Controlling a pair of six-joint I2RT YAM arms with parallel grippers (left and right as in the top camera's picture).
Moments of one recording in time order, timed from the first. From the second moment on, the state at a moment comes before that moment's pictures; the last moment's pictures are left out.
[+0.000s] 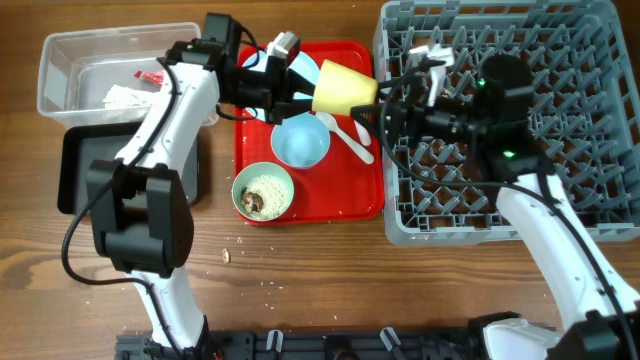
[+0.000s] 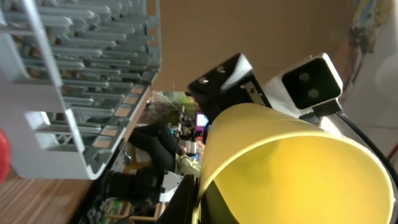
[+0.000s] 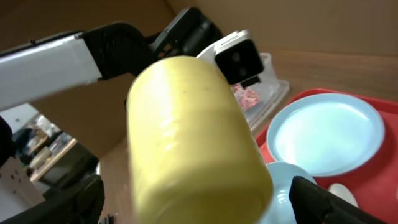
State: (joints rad) left arm -0.18 2.03 1.68 -1.00 1.52 -0.26; right arm 0.18 1.40 1.00 0.06 -0.99 0.30
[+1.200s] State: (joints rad) left arm -0.14 2.03 1.68 -0.98 0.99 -0.25; right arm -0.04 1.24 1.01 -0.48 -0.75 0.37
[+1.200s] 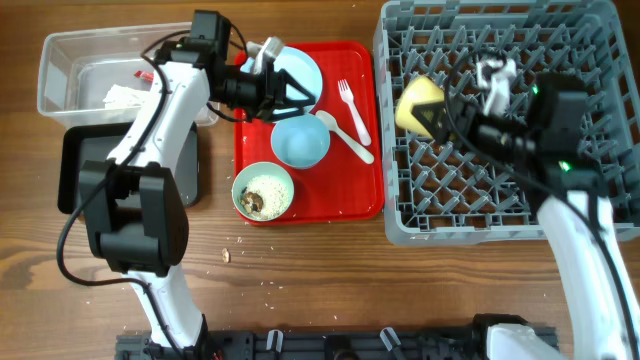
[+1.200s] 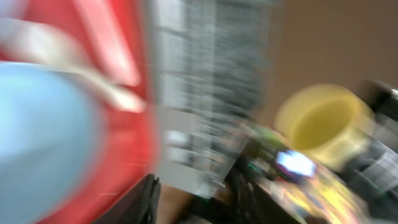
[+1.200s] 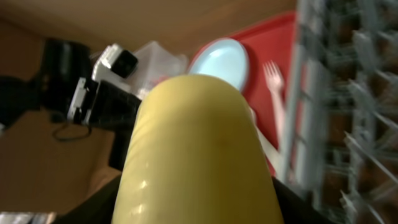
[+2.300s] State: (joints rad) left arm -0.16 2.03 1.68 -0.99 0.30 -0.31; right arm 0.23 1.55 1.23 -1.20 -0.10 0.40
